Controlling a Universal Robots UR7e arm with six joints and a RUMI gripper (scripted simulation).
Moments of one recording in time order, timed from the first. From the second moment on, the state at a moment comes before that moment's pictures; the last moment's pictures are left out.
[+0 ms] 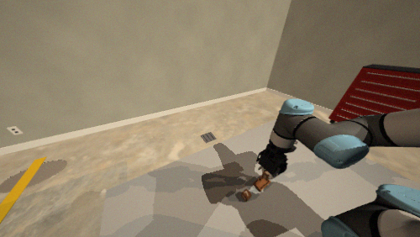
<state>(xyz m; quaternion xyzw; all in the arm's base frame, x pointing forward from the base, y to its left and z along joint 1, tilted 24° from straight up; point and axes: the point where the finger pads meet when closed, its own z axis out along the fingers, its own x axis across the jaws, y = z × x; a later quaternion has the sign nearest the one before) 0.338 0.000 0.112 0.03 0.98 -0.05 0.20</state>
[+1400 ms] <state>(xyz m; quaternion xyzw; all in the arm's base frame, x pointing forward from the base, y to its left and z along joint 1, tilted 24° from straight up) 0.340 0.000 0.108 0.03 0.98 -0.05 0.20</state>
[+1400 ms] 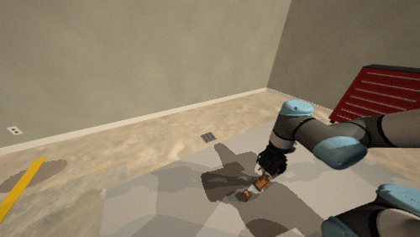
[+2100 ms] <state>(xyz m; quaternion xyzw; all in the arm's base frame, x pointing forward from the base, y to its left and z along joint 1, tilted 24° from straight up) 0.346 -0.002 0.094 0.03 0.98 -0.05 0.20</state>
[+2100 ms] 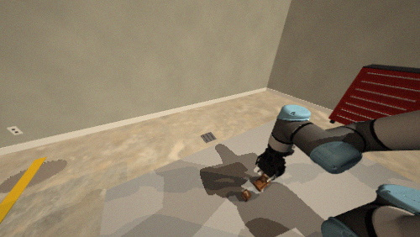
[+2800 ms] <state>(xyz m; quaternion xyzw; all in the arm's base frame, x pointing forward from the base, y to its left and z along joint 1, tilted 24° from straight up) 0.347 -0.003 0.090 0.03 0.98 -0.05 0.20</state>
